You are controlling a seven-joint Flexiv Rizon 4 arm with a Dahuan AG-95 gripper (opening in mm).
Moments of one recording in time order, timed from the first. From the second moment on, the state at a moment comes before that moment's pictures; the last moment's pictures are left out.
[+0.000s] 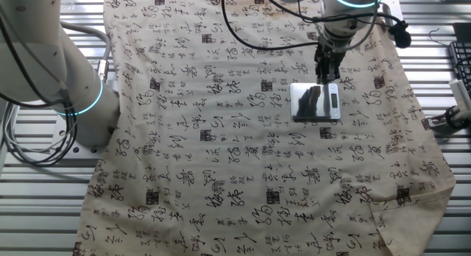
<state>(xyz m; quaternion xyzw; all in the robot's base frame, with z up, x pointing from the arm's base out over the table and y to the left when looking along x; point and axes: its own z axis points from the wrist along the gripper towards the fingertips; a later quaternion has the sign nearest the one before) 0.576 0.098 0.056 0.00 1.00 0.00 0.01</state>
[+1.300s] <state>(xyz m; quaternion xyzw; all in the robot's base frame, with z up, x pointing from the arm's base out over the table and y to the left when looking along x) 0.571 0.076 0.053 -0.02 1.00 0.02 0.01</state>
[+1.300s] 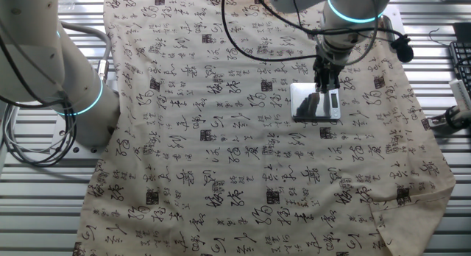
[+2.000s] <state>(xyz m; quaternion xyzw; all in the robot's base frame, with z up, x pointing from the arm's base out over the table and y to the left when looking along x) 0.568 0.061 0.051 -0.03 1.00 0.02 0.02</state>
